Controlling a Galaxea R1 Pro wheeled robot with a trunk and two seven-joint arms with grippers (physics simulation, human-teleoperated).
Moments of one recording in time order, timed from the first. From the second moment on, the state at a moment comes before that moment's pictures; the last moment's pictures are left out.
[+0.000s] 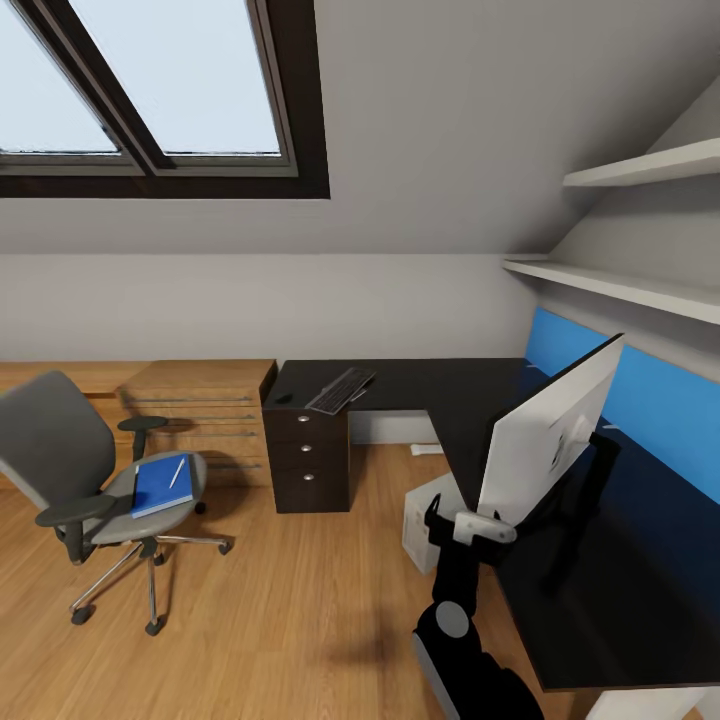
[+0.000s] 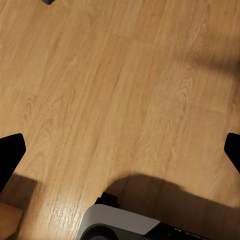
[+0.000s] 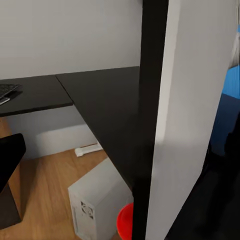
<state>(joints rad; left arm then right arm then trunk) 0.21 -0.03 -0.07 -1.12 0.26 0.19 0.35 -0.27 0.12 0.39 -1.27 0.00 -0.02 -0.81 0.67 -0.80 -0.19</state>
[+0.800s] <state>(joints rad) 0.21 -0.03 -0.07 -1.12 0.26 0.19 0.35 -0.27 0.12 0.30 -1.26 0.00 -0.02 -0.84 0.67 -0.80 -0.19</state>
